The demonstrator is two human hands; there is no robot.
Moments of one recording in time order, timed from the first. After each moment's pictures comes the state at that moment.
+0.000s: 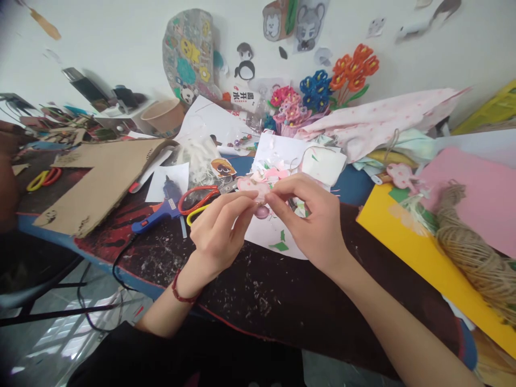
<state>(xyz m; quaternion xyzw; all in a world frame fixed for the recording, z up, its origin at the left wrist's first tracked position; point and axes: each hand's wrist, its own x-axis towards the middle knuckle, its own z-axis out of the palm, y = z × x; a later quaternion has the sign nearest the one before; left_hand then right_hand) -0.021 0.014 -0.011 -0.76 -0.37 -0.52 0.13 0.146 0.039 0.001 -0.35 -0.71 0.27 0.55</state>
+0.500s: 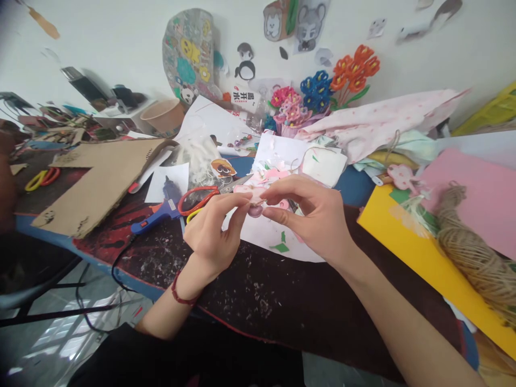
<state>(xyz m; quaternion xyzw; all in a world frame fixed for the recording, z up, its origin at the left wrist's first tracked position) -0.022 0.015 -0.012 -0.72 -0.38 -0.56 0.14 0.152 0.047 0.005 -0.29 -0.70 0.40 0.52</state>
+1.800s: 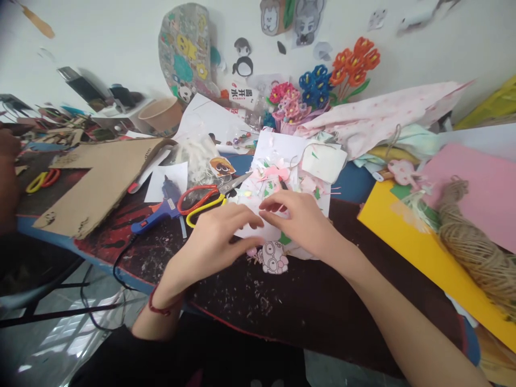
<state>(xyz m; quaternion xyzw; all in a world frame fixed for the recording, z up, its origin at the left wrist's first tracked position) -0.045 0.002 0.004 -0.87 -0.43 -0.25 -0.08 0.152 0.058 -0.011 -0.44 -0.79 0.32 0.28</state>
